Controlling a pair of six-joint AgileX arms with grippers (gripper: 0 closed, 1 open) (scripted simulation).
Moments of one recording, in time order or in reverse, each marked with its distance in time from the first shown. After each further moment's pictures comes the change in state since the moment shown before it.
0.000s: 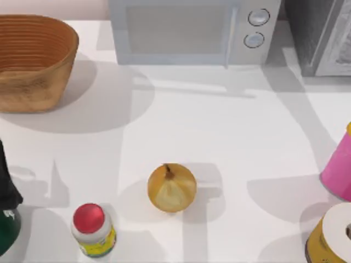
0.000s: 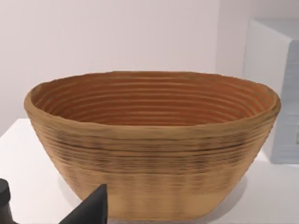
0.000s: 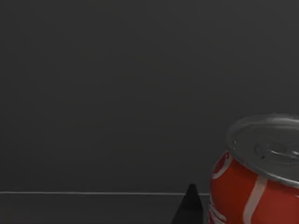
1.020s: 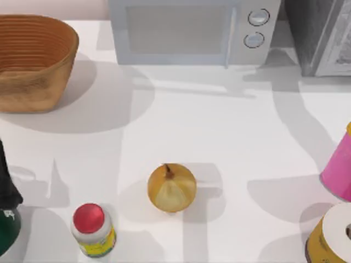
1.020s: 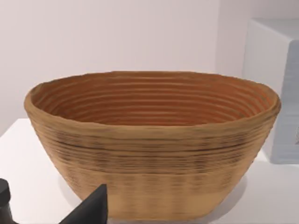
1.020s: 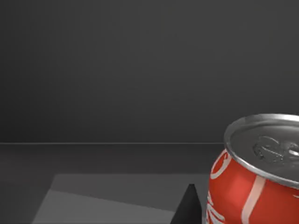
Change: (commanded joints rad) left arm 0.000 0.000 0.000 0.000 0.000 0.000; right arm 0.158 -0.408 -0.204 -0.190 0.158 0.000
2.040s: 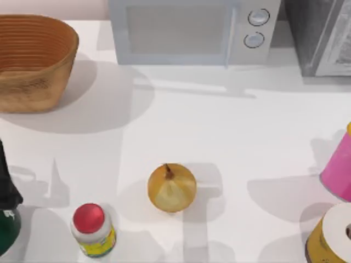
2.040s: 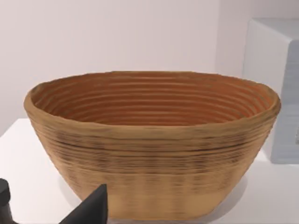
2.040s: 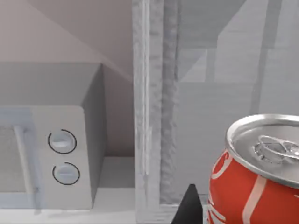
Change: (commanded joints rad) left arm 0.000 0.000 0.000 0.000 0.000 0.000; right arm -0.358 -0.985 -1.432 0.398 -0.370 -0.010
